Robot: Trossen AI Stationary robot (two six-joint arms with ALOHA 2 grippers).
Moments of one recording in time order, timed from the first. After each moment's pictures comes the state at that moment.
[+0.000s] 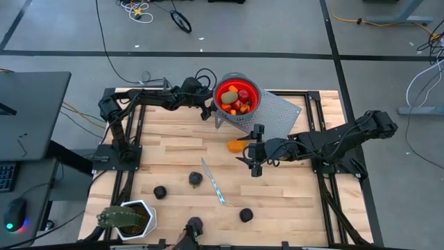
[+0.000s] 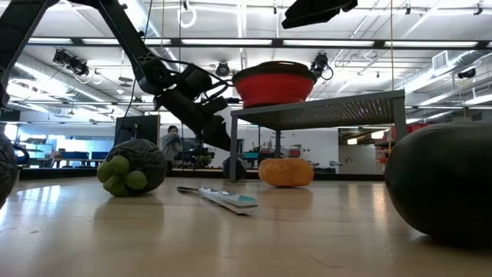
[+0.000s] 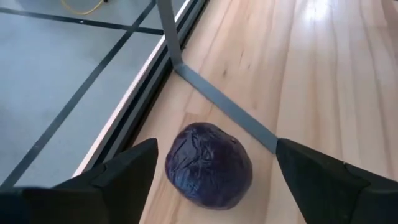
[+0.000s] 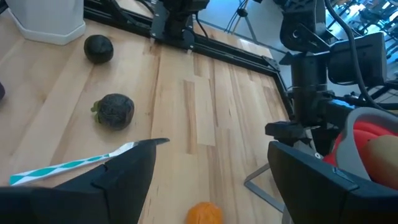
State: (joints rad) left arm 0.68 1.84 0.95 0.28 0.22 0.29; right arm 0.27 1.34 1.05 -0.23 0.44 -0.17
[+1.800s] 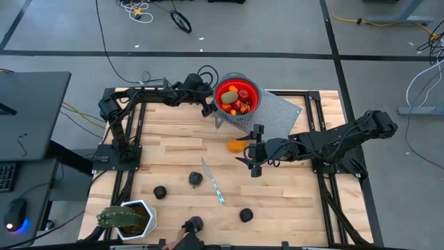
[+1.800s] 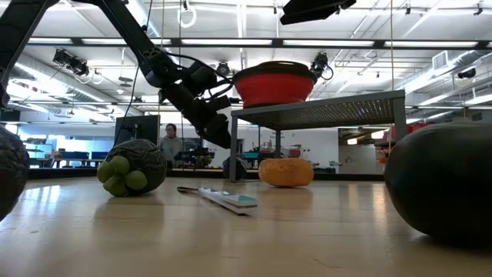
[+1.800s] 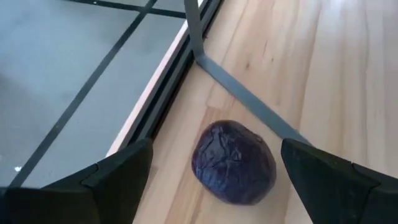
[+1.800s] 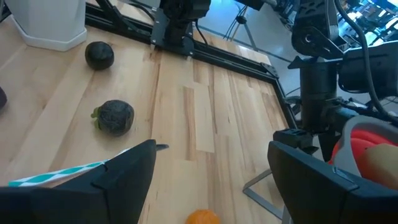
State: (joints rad) left arm 0.68 1.84 1.05 0.13 0.14 0.30; right arm 0.27 1.34 1.05 -0.21 0.44 -0.19
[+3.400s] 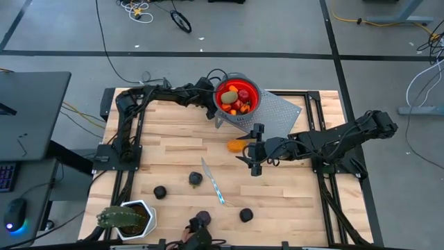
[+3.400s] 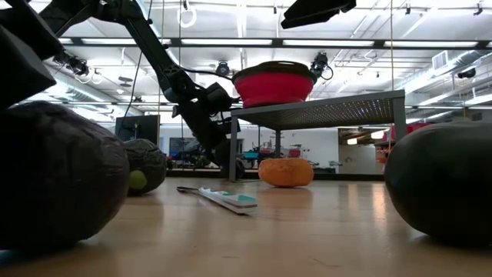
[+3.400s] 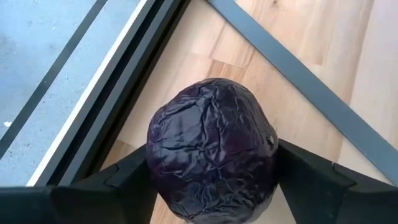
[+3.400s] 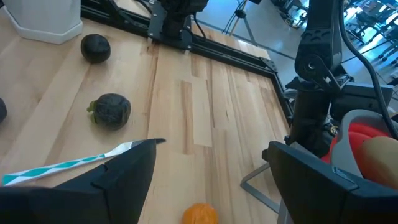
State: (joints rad) left arm 0.66 2.04 1.20 0.00 0.06 0.27; right arm 0.25 1.34 1.05 -0.23 0.44 -0.19
